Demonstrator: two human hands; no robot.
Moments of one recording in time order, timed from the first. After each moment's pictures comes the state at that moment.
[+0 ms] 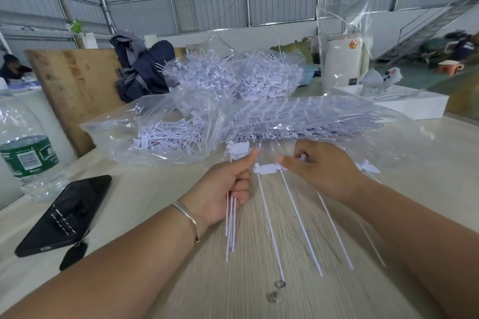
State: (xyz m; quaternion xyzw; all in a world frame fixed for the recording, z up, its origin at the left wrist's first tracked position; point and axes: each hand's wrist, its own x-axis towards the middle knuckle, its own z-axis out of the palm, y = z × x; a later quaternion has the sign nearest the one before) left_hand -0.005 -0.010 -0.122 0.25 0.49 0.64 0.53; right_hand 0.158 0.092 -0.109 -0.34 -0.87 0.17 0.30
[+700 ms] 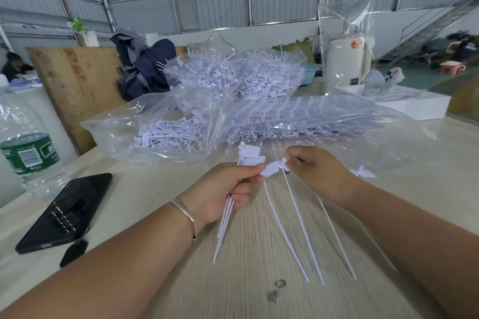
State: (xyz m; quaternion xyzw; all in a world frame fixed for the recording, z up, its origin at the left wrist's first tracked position) left_hand -0.007 -0.014 -0.122 0.28 0.53 0.59 0.54; right_hand 0.153 0.090 -0.115 -0.25 -0.88 0.26 0.29
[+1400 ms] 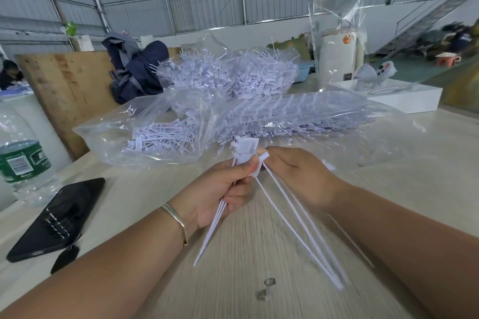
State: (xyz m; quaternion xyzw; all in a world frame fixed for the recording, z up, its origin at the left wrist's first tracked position) left_hand 0.000 -0.021 -0.121 0.40 0.47 0.57 0.54; right_hand 0.148 0.074 -0.117 -0.19 -0.88 0.30 0.31
